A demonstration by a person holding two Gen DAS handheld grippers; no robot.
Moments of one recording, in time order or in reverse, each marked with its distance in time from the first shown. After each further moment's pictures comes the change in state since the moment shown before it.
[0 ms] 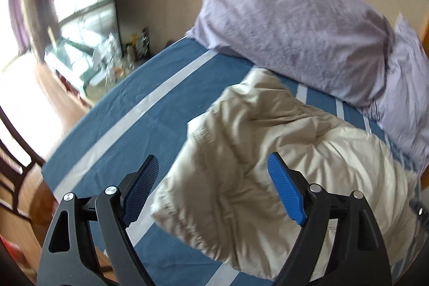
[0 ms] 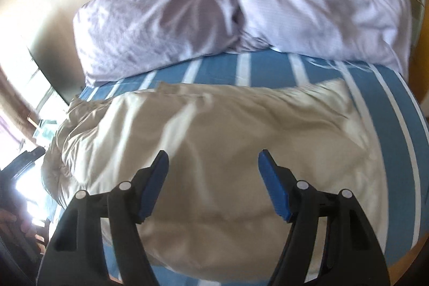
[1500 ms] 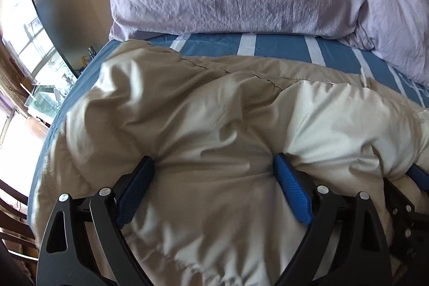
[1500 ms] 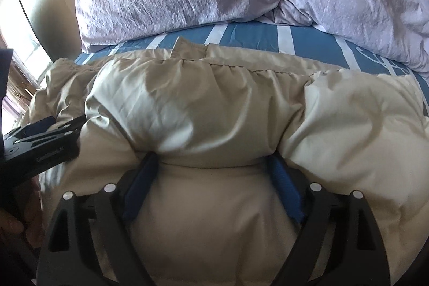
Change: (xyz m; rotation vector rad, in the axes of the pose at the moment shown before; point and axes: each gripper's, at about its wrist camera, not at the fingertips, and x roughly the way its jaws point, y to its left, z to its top) left arm 0.082 -0.125 -0.009 0.306 0.107 0.007; right arm 0.093 0.037 -0.003 -0.075 0.105 0.020
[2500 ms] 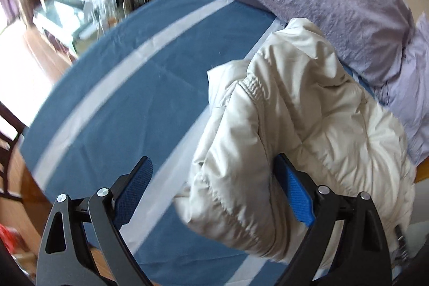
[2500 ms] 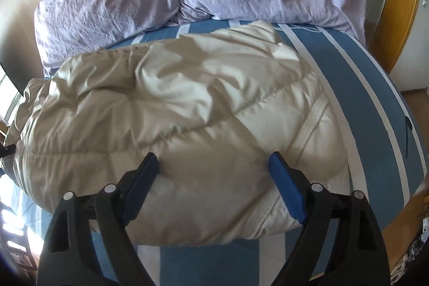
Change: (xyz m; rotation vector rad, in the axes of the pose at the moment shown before) left arm -0.013 0.167 -0.065 -0.420 0.145 -0.140; right arm -0.093 -0.093 -0.090 0.203 -0.070 -0.225
